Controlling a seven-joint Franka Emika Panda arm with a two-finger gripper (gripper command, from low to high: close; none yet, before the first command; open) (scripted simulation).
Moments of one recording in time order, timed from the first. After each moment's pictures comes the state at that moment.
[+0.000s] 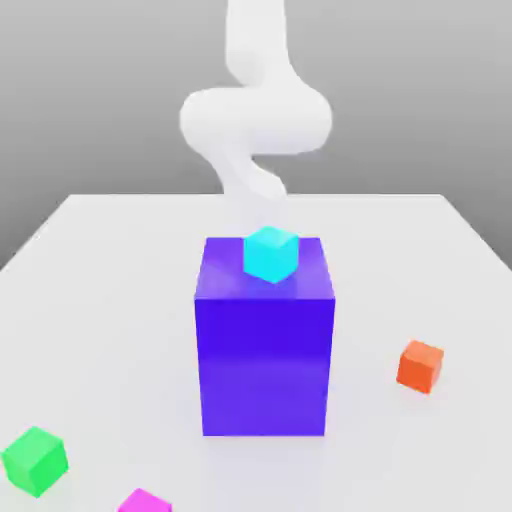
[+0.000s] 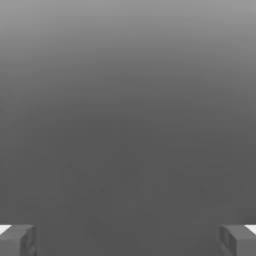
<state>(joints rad) -0.01 -0.71 0.00 -2.30 0.00 2.33 0.82</state>
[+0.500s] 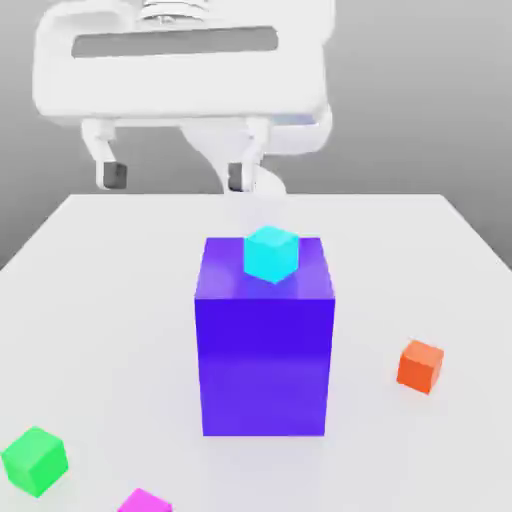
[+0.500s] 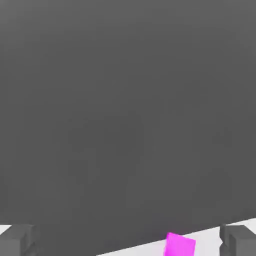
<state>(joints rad) -0.09 -0.16 -0.03 -2.27 0.00 2.48 0.93</state>
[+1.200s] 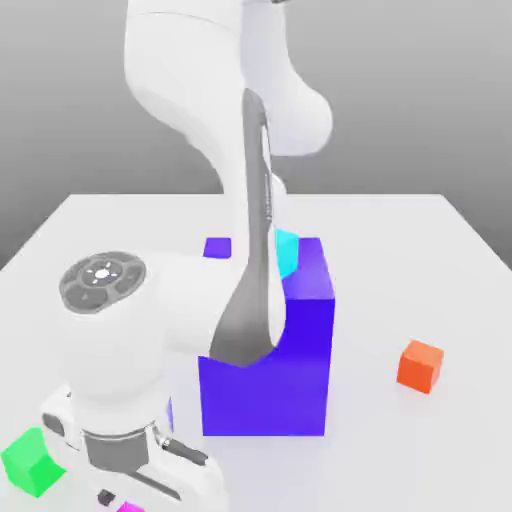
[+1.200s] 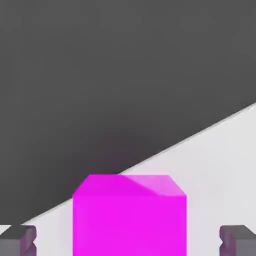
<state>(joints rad) -0.17 0.53 -0.05 -2.22 0.07 2.75 0.99</state>
